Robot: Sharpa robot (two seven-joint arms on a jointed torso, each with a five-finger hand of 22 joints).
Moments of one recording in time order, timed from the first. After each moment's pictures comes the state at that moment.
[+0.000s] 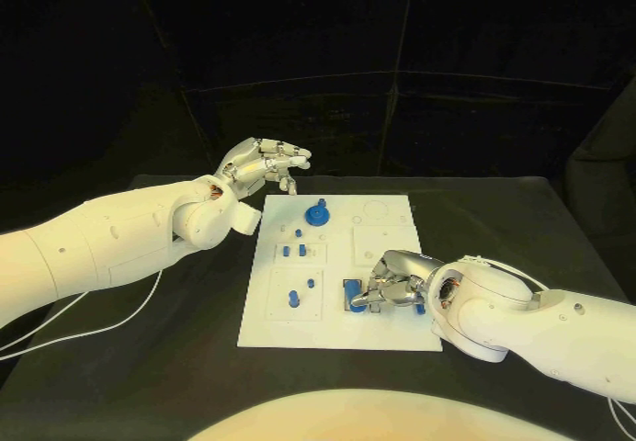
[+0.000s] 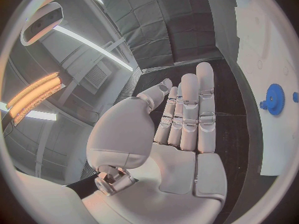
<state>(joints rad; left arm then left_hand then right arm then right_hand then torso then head) 1.17 -0.76 -0.07 1.25 -0.13 -0.01 0.51 1.19 -0.02 0.44 -0.17 0.05 0.98 0.17 0.22 0.07 1.05 0.09 0.37 0.07 1.24 0.01 0.94 0.40 0.18 1.26 0.11 0.57 0.58 1.01 -0.83 -0.07 1.79 -1.37 -0.20 -0.48 1.26 0.08 -0.30 0.21 0.11 1.08 0.05 0.37 0.37 1.40 -0.02 1.19 1.20 1.46 -0.08 1.50 1.31 0.12 1.31 0.03 1.30 1.04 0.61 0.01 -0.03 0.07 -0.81</state>
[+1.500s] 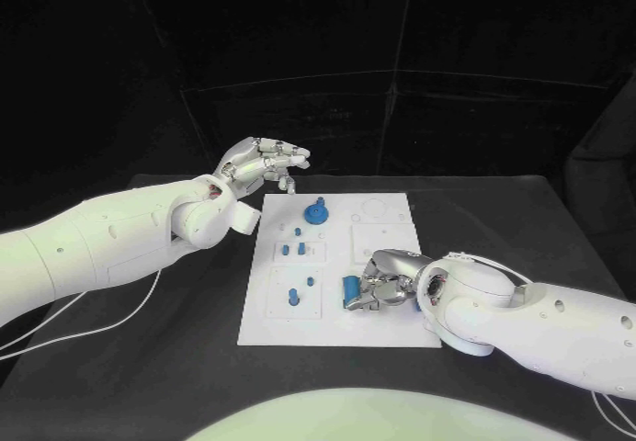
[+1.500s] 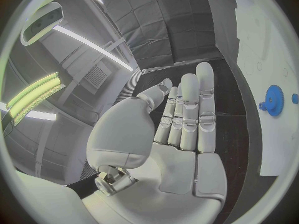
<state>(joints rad) 1.17 -0.76 -0.07 1.25 -0.13 -0.01 0.51 1.19 -0.02 0.44 -0.17 0.05 0.98 0.17 0.22 0.07 1.05 0.09 0.37 0.07 1.24 0.01 0.94 0.40 0.18 1.26 0.11 0.57 0.58 1.01 -0.79 -0.07 1.76 -1.44 -0.15 -0.47 1.25 0.04 -0.33 0.17 0.05 1.06 0.06 0.36 0.39 1.41 -0.02 1.18 1.21 1.47 -0.09 1.50 1.31 0.12 1.31 0.03 1.30 1.02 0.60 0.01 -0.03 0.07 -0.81</state>
